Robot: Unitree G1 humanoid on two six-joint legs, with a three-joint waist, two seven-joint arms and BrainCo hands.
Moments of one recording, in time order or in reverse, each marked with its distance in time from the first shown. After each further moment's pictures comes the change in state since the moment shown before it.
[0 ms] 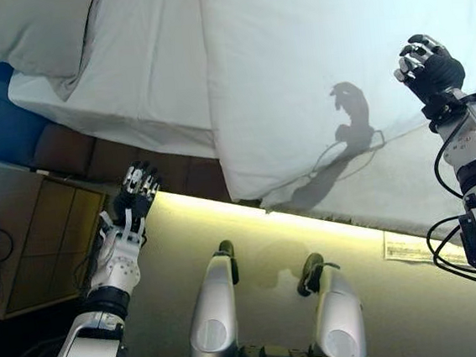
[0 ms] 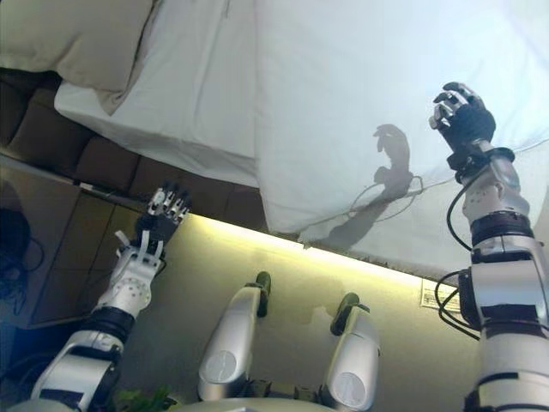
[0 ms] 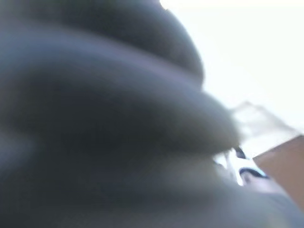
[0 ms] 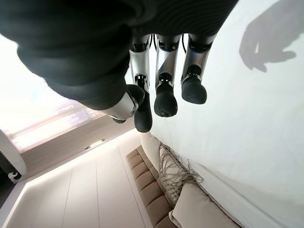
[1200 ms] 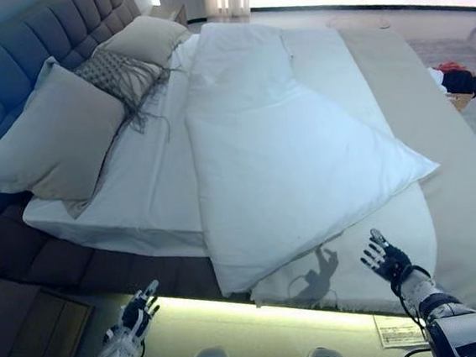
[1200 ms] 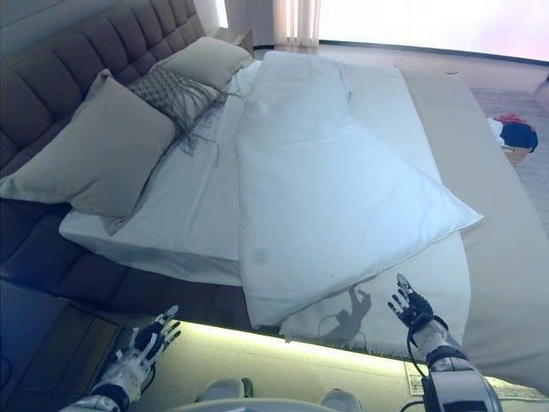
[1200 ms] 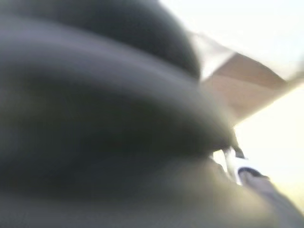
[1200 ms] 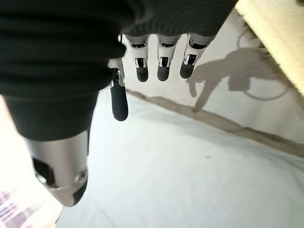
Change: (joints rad) left arm 0.276 -0.084 0.032 0.479 0.393 0.076 0.045; right arm 0.695 0.304 -0.172 0.149 -0.050 0.113 -0.199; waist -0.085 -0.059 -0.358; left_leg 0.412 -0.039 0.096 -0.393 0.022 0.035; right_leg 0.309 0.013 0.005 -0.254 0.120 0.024
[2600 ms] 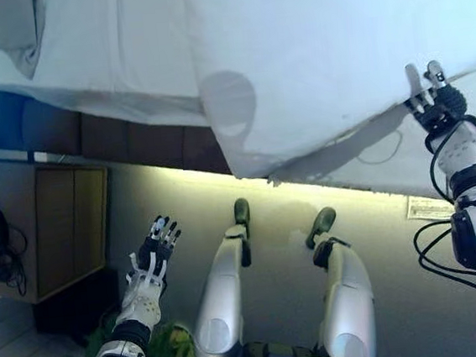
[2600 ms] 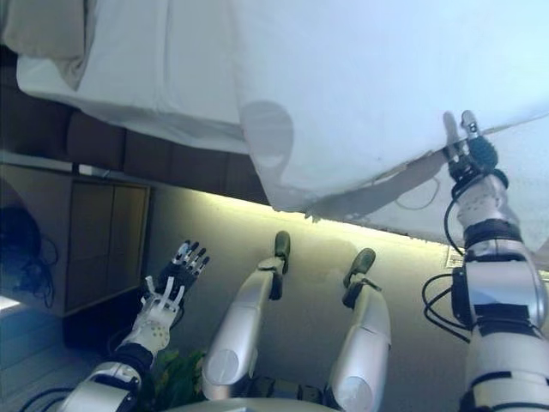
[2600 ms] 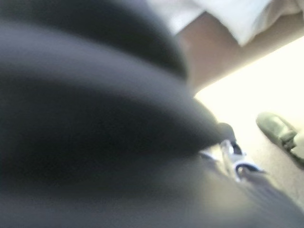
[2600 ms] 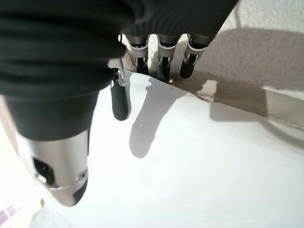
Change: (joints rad) left arm -0.096 -0.037 -0.068 -0.386 -0.414 -0.107 -0.023; right arm -0.722 -0.294 0.076 -0.019 0.117 -0.063 -0.151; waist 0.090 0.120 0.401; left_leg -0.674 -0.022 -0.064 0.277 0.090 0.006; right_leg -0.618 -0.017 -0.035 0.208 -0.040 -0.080
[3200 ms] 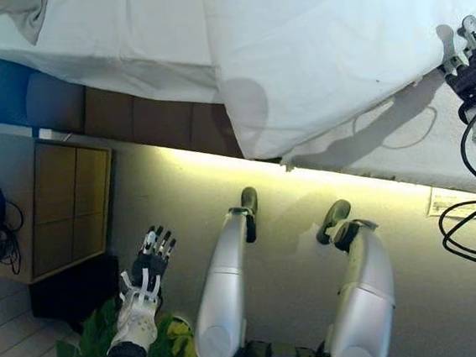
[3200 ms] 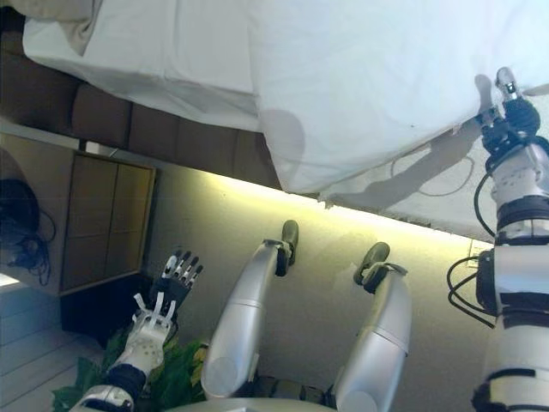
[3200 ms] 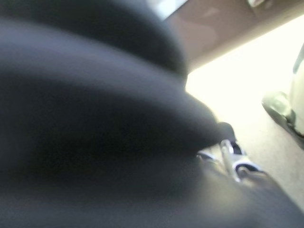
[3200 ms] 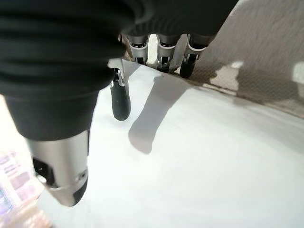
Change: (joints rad) left arm 0.138 0.003 0.027 -0.073 -0.039 -0.009 -0.059; right arm -0.089 -0.096 0.064 0.009 0.010 -0.011 0.134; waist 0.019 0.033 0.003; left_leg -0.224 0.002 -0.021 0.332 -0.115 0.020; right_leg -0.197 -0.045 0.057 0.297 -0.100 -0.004
